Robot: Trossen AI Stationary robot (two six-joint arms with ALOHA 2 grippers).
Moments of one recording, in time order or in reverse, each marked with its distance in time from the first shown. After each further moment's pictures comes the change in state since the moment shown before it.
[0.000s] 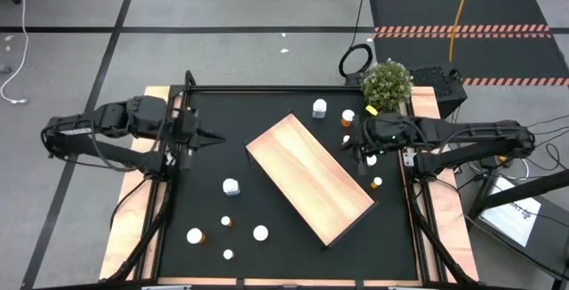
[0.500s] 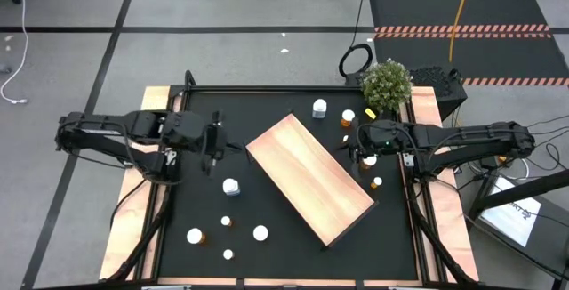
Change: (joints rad) left arm -0.066 0.196 -0.004 0.021 -0.098 0.047; right arm 0.000 -0.001 -0.124 0.105 0.127 0.008
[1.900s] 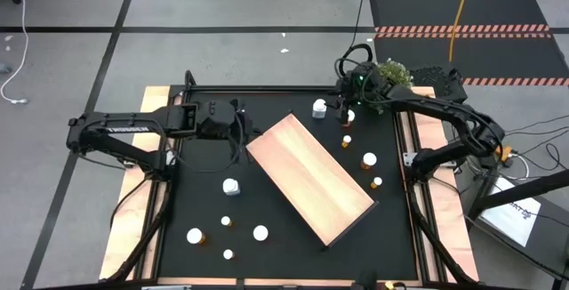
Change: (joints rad) left arm 0.175 0.180 0.000 0.135 -0.027 0.042; right arm -0.740 0.439 0.141 0.164 -0.398 -0.440
